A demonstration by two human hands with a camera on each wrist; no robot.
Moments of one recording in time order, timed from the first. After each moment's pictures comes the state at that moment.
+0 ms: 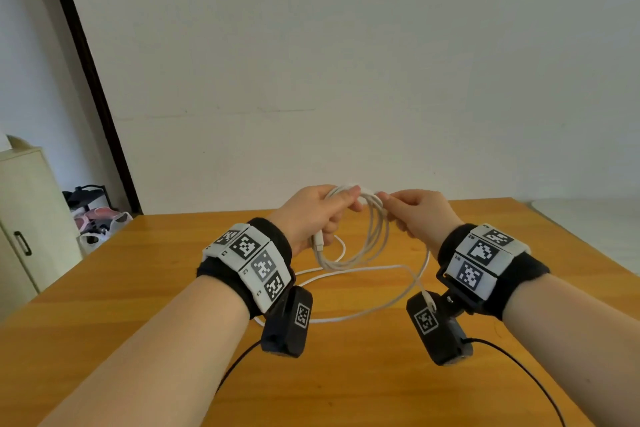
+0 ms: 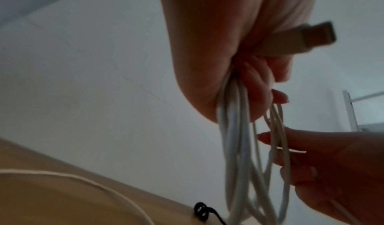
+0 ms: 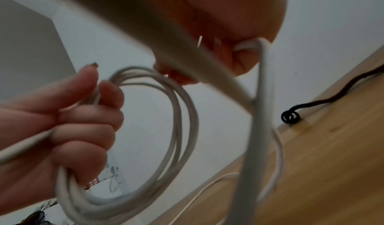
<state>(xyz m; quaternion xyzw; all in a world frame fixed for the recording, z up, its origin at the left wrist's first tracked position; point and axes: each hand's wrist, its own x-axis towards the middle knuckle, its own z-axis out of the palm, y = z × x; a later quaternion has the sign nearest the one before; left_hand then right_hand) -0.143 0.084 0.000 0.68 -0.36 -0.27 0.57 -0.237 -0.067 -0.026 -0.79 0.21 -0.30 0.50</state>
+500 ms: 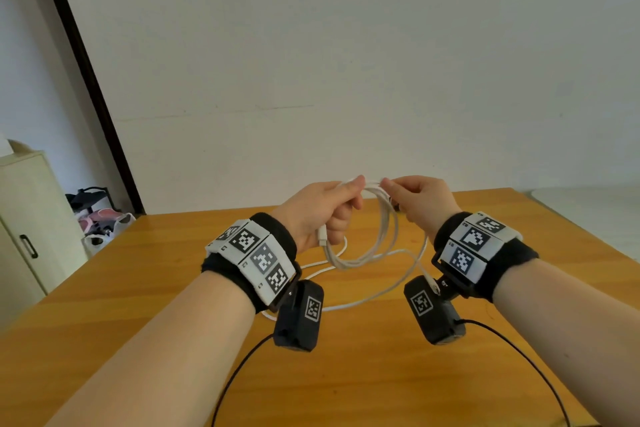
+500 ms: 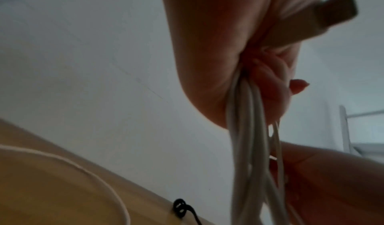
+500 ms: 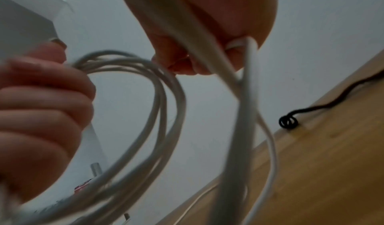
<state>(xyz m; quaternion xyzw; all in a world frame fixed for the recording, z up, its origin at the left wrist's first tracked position) -0.152 0.082 0.005 0.65 -0.35 -0.34 0.58 -0.234 -0.070 -0.025 -0.77 0.22 -0.35 0.48</state>
